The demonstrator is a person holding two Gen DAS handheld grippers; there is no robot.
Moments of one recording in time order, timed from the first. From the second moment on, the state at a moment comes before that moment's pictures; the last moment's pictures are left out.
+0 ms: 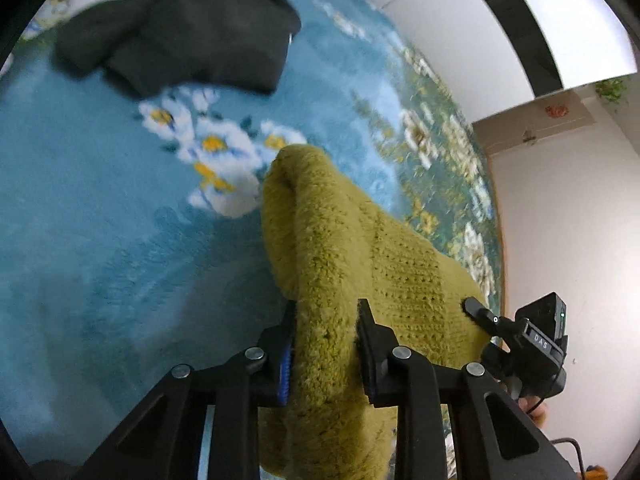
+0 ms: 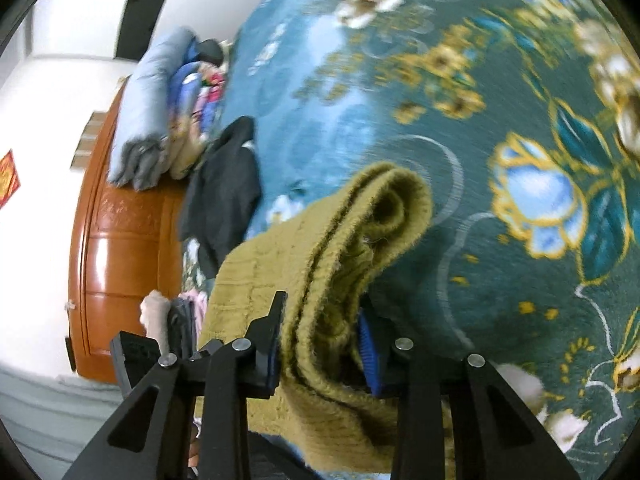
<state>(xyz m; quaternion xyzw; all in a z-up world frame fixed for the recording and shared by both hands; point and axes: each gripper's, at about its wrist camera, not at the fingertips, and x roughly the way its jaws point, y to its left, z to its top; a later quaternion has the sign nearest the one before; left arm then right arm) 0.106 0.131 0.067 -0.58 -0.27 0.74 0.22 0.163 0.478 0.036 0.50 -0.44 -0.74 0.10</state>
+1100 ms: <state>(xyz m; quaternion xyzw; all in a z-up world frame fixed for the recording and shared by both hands) 0.189 -0.343 0.212 -0.29 -0.41 0.86 -0.10 -0.091 -0.143 0.233 0.54 -0.12 -0.65 0.51</state>
